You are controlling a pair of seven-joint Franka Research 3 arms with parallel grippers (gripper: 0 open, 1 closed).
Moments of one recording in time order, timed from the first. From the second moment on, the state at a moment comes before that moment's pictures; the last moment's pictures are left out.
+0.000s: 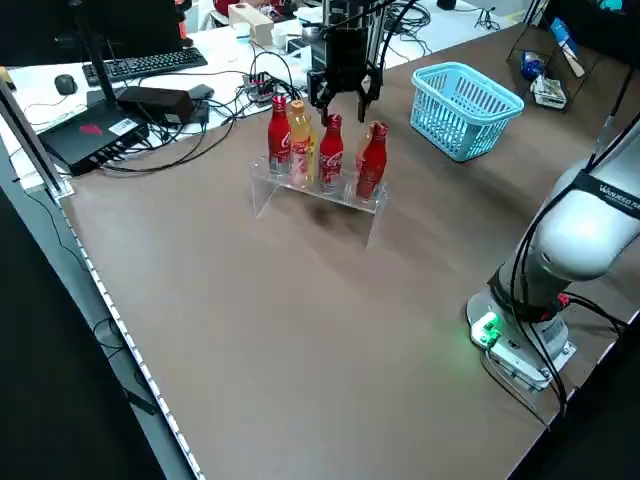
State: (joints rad) left arm 0.29 -0.20 -0.06 -2.13 0.08 1.80 0.60; right arm 0.00 0.08 0.12 -1.47 0.02 1.35 -0.12
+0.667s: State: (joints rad) left arm 0.29 -0.20 -0.06 -2.13 0.08 1.81 0.60; right arm -0.06 0.09 0.12 -1.50 -0.18 1.34 -0.51
